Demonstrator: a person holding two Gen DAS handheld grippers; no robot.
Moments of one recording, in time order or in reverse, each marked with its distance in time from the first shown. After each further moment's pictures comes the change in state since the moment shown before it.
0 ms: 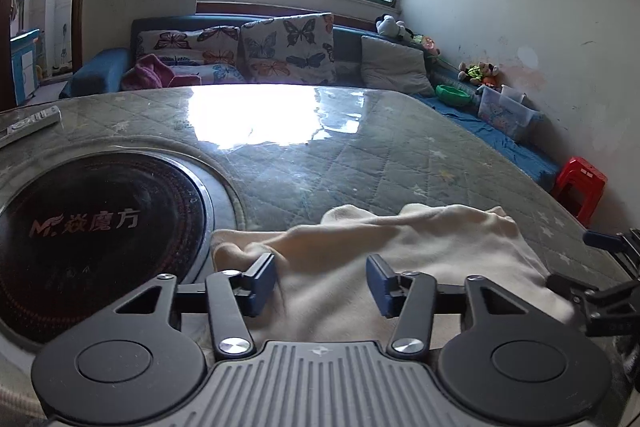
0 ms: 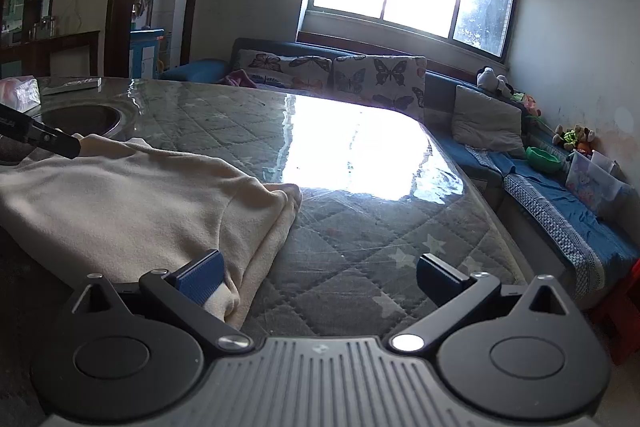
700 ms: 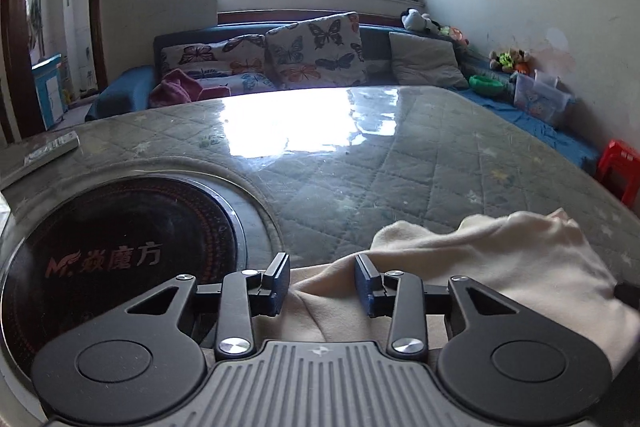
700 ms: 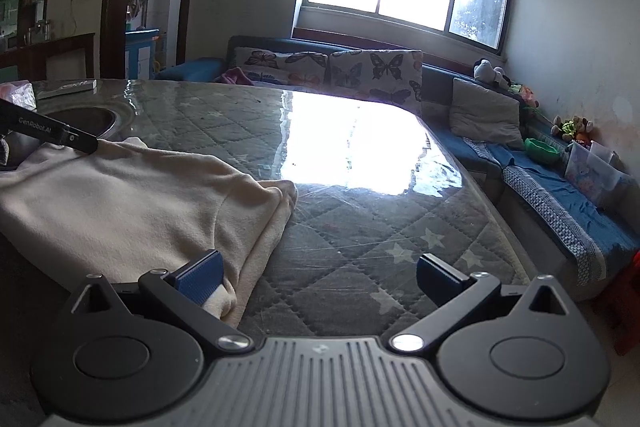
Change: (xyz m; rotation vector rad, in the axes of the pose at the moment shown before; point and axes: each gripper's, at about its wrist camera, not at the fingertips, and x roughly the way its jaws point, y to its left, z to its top) left arm 0.016 -0.001 0.012 0.052 -0.031 0.117; right arm 0.002 0.000 0.001 0.017 0.011 -0.010
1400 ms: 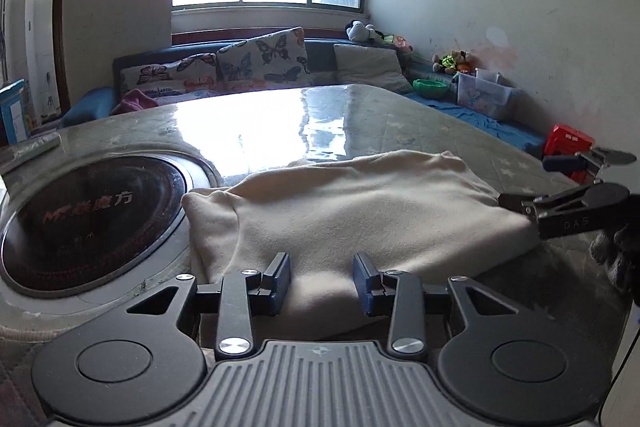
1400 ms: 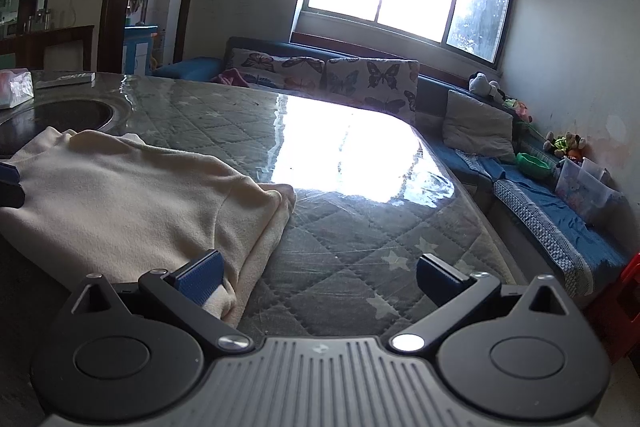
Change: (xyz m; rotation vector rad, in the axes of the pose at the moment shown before) left arm -0.072 -0.035 -0.064 0.083 -0.037 -0.124; right arm -0.001 0.009 -0.003 -0.047 -0.021 -0.039
